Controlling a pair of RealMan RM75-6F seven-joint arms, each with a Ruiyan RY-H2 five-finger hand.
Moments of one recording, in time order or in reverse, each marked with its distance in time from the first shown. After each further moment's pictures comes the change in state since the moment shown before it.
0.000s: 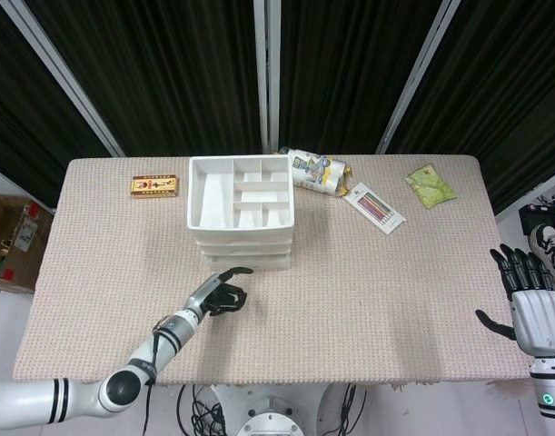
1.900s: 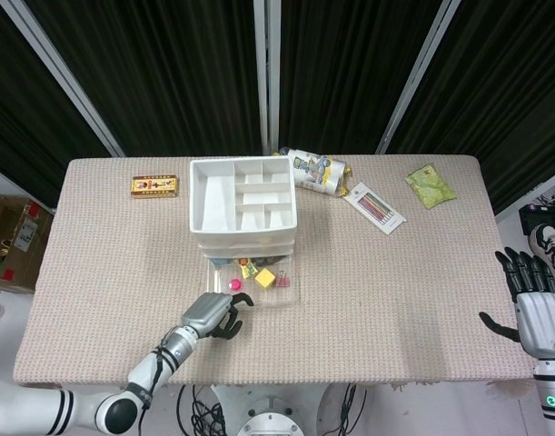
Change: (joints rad) left arm -0.036 -0.019 0.235 0.019 0.305 0.117 0.504; right arm -0.011 0.001 -0.002 0.009 0.017 -0.004 0.015
